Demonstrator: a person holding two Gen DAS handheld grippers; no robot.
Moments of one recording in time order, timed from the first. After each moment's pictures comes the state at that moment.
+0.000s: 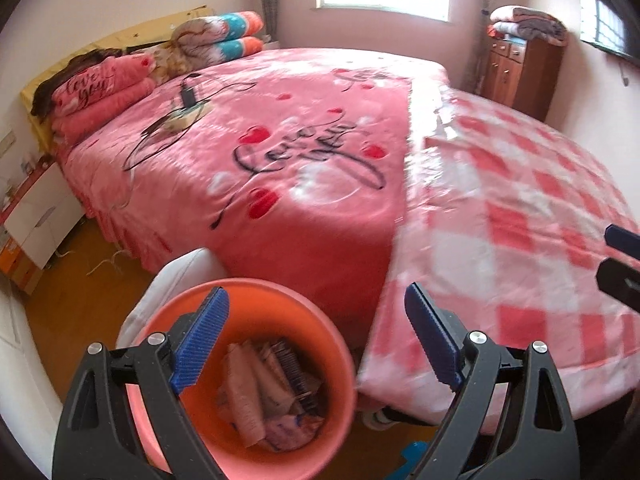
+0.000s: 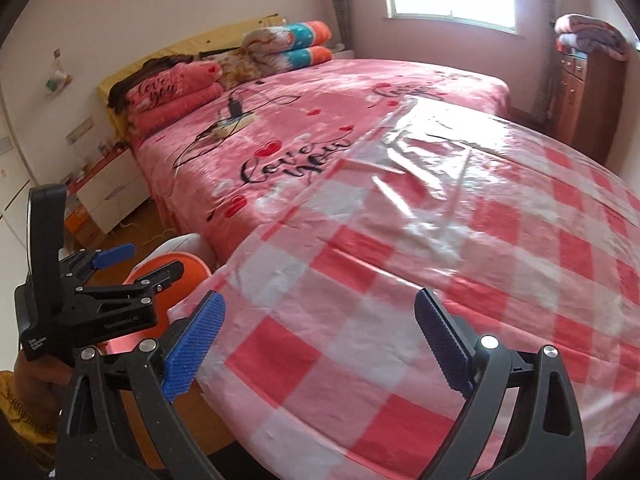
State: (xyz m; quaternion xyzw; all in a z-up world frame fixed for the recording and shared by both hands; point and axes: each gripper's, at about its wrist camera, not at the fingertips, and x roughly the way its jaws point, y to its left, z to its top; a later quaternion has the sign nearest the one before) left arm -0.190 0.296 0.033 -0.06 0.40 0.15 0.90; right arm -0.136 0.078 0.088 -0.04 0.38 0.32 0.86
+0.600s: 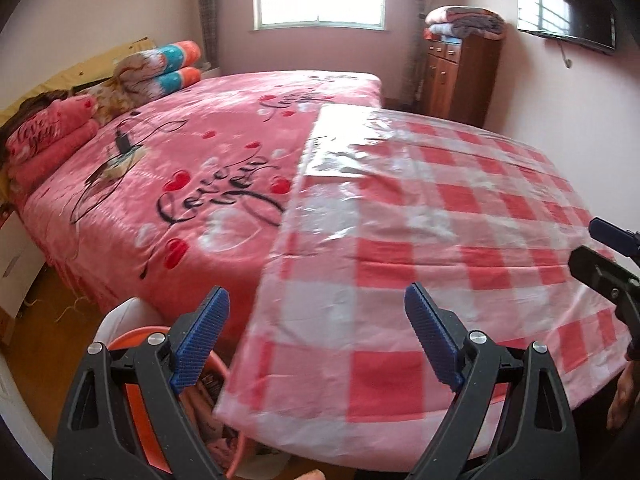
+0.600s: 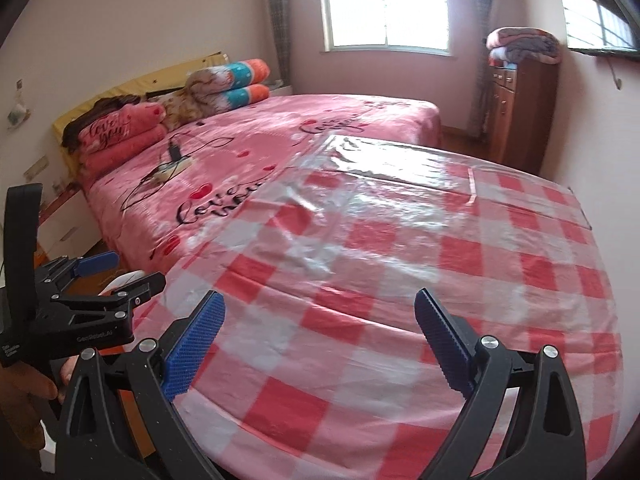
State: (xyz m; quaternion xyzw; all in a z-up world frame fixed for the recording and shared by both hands) left arm -0.162 0.211 0.069 -0.02 0.37 0.06 0.93; right arm -0.140 -0.012 0.113 -0.02 0.33 0.22 0.92
